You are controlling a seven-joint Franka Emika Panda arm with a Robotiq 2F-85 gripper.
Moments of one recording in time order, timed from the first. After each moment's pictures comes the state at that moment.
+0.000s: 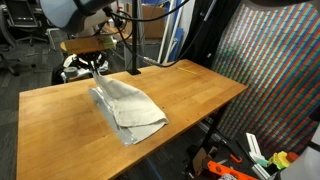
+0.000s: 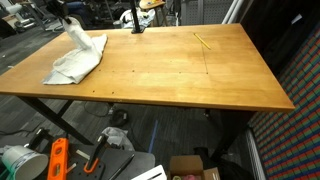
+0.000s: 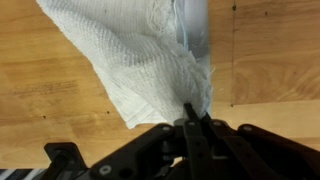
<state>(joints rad) 0.42 0.65 0.01 -1.33 -0.24 2.06 0.64</state>
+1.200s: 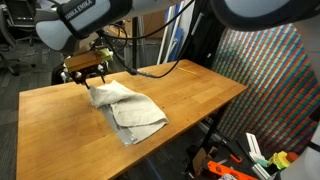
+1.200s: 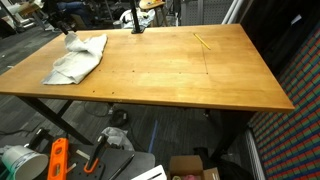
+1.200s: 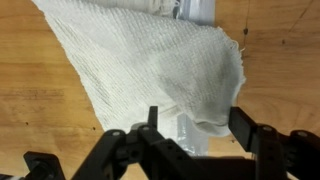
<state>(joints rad) 0.44 0.75 0.01 -1.27 -0.28 2.01 0.59</state>
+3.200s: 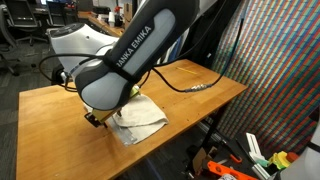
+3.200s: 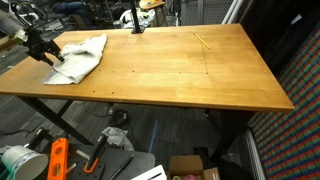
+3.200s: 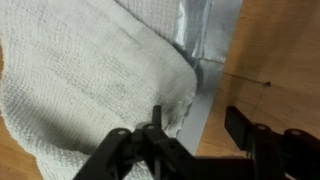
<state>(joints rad) 0.47 0.42 0.09 -2.03 -0.44 2.38 0.63</state>
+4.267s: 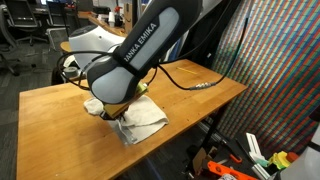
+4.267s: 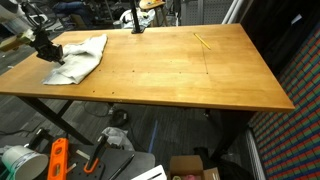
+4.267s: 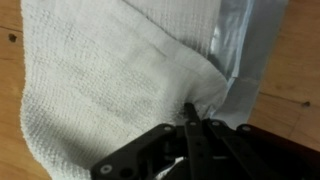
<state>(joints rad) 0.42 0.40 0.09 -2.07 -0.39 2.36 0.55</state>
